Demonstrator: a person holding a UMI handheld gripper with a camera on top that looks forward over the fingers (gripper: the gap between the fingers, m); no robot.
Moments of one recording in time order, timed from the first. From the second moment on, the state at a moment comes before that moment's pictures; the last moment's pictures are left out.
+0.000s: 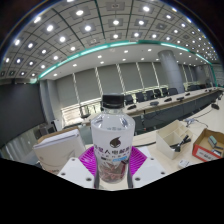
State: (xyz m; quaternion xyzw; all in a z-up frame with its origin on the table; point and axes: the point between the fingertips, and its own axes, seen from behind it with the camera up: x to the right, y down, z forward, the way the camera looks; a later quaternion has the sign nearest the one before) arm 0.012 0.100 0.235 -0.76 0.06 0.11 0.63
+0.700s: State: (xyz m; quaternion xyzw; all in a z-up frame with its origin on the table) arm 0.107 0.088 0.051 -0.82 0.02 -0.03 0.57
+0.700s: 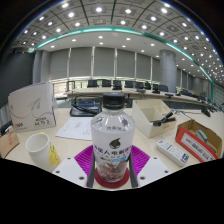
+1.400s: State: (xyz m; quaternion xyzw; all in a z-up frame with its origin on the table) arm 0.010 -0.147 0.193 -0.89 0.05 -0.02 0.46
